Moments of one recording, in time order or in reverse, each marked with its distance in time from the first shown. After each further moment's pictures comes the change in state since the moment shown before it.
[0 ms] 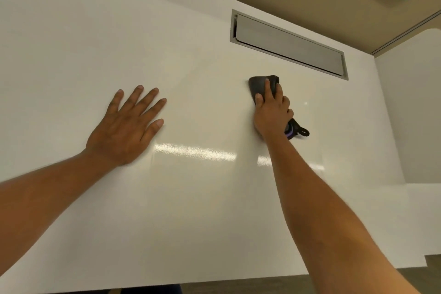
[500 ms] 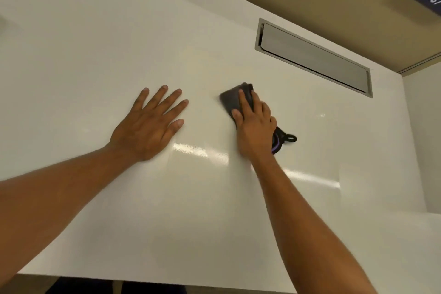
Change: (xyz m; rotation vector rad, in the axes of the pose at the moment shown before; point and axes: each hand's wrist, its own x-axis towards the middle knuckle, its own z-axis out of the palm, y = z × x) left_hand 0.003 -0.002 -0.003 -0.012 -0.108 -0.041; right_hand -0.057 -0.062 0.015 0.011 -0.054 -0.333
